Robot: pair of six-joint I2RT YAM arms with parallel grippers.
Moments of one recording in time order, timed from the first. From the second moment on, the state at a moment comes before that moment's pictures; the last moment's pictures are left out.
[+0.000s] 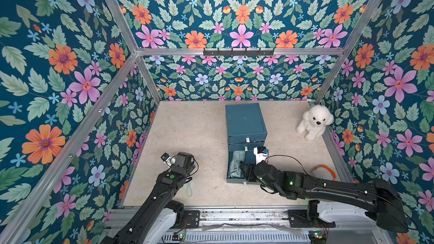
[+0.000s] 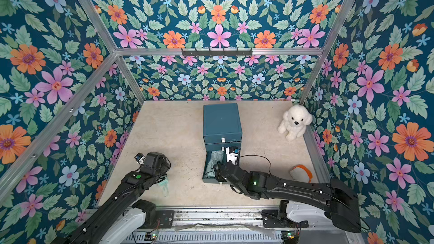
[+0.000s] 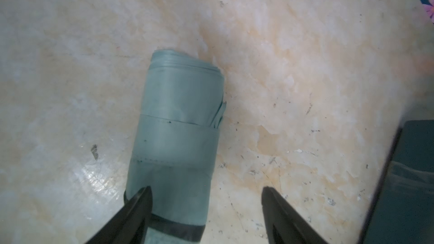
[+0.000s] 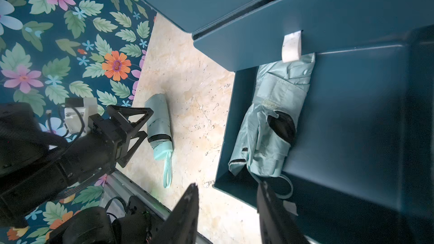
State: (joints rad) left arm -0.32 0.81 0.42 -0.63 -0.33 -1.04; right arm 1.24 1.16 0.69 -0.17 0.35 1.08
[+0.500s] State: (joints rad) left arm -0.22 0.91 0.34 -0.38 -0.23 -1.01; right arm 1.24 1.11 0.67 -0.17 0.35 1.08
